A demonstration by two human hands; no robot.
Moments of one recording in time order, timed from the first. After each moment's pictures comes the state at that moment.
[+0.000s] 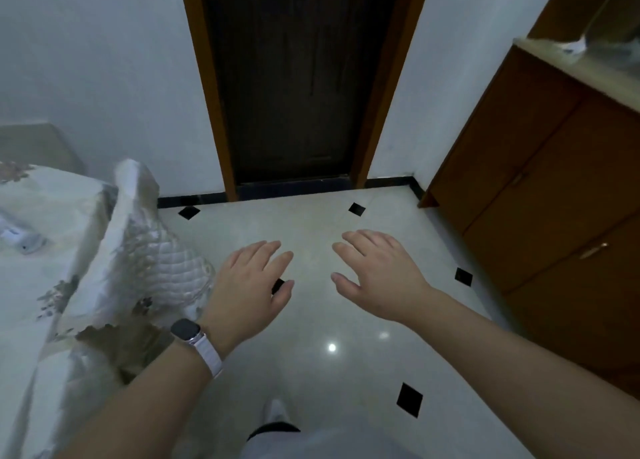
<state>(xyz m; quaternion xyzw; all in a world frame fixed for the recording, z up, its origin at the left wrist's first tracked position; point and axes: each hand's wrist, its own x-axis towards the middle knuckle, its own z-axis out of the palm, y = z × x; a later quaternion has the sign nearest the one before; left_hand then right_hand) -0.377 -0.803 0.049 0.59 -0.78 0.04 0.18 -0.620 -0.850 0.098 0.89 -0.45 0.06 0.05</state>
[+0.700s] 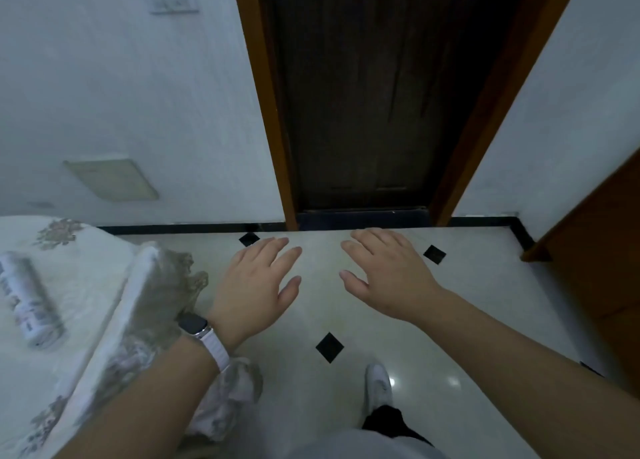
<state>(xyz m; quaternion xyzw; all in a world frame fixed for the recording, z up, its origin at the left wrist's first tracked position) -0.292 -1.091 0.060 0.69 -0.72 0.07 0.10 -0.518 -1.189 0.079 0.93 -0.37 0.07 -0.03</state>
